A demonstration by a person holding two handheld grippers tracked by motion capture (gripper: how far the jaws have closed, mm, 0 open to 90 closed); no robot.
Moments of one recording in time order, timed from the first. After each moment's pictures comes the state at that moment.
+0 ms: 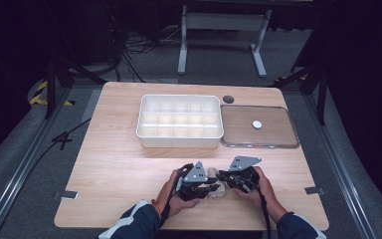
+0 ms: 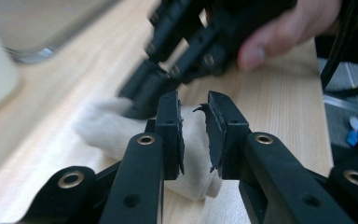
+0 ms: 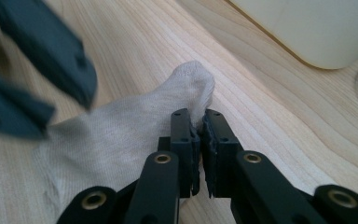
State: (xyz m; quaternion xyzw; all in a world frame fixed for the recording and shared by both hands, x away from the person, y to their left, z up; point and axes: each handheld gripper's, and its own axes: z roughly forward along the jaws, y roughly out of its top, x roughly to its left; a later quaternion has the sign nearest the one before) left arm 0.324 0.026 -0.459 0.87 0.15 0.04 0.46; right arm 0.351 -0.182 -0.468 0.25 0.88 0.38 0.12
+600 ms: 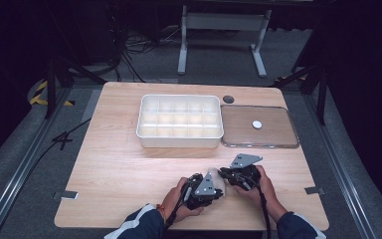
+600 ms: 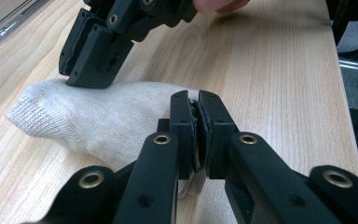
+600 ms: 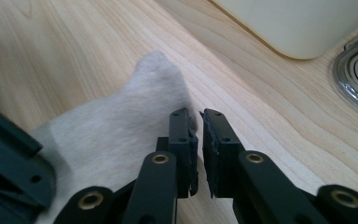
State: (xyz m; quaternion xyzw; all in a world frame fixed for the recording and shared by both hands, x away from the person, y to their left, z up) left arm 0.312 0.014 -0.478 0.90 0.12 0.06 0.43; right arm 0.358 -0.187 -0.470 0.28 0.87 0.37 0.14
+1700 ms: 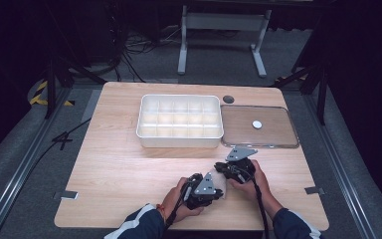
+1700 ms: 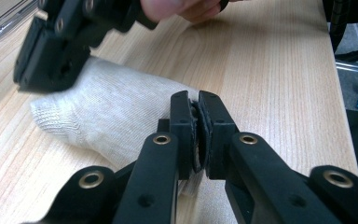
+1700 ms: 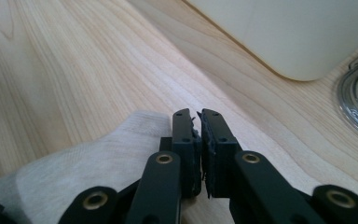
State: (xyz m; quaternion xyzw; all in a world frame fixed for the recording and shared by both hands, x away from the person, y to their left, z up) left arm 0.313 0.014 -0.477 0.90 0.11 0.05 0.43; right arm 0.377 -0.177 -0.470 0.29 0.87 0.39 0.13
